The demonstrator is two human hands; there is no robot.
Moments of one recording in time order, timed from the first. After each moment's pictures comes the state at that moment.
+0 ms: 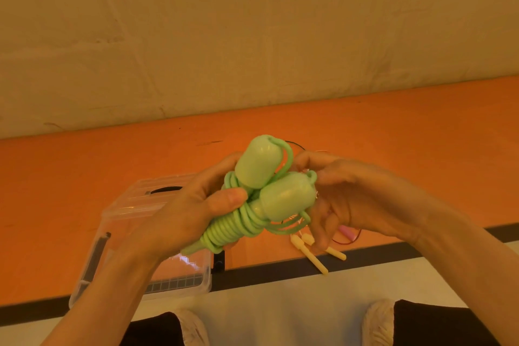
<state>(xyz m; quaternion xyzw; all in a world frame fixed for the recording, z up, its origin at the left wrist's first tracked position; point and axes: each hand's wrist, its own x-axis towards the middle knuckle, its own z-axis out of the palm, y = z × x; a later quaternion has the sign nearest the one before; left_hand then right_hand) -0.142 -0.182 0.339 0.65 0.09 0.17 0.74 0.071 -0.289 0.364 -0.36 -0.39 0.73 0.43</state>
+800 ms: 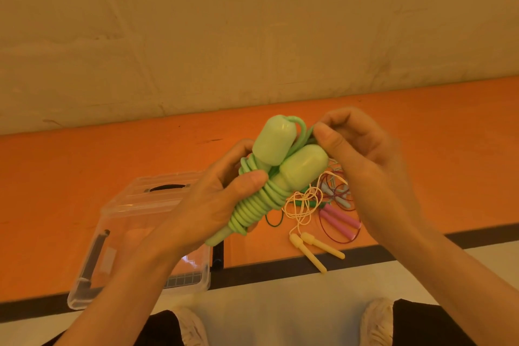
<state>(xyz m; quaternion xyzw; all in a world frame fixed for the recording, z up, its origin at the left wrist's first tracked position) -0.121 -0.188 0.335 0.65 0.14 0.22 0.72 0.046 -0.287 0.356 -0.52 -0.45 0.28 0.67</state>
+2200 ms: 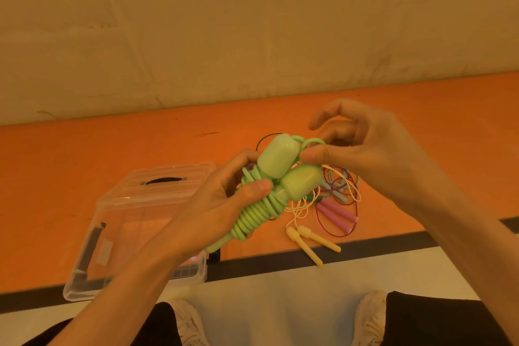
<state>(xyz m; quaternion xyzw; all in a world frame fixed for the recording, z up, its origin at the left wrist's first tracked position) -0.121 -0.197 0.322 0.70 0.21 0.19 0.66 0.073 -0.287 0.372 -0.61 -0.52 0.33 0.50</state>
